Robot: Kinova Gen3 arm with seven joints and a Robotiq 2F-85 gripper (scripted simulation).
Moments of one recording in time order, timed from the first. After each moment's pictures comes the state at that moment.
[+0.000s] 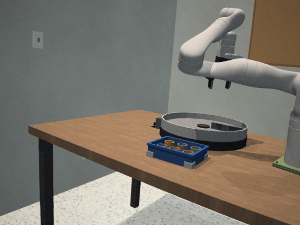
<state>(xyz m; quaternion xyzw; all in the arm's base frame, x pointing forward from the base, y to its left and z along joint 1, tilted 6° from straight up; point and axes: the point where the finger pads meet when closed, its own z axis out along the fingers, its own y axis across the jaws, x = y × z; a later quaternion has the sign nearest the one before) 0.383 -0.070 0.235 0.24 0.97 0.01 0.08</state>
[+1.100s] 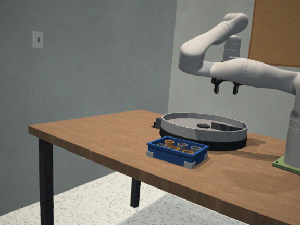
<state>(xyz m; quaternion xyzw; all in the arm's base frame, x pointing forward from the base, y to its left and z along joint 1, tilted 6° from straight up) 0.347 -0.070 0.213 0.30 0.95 0.03 0.02</state>
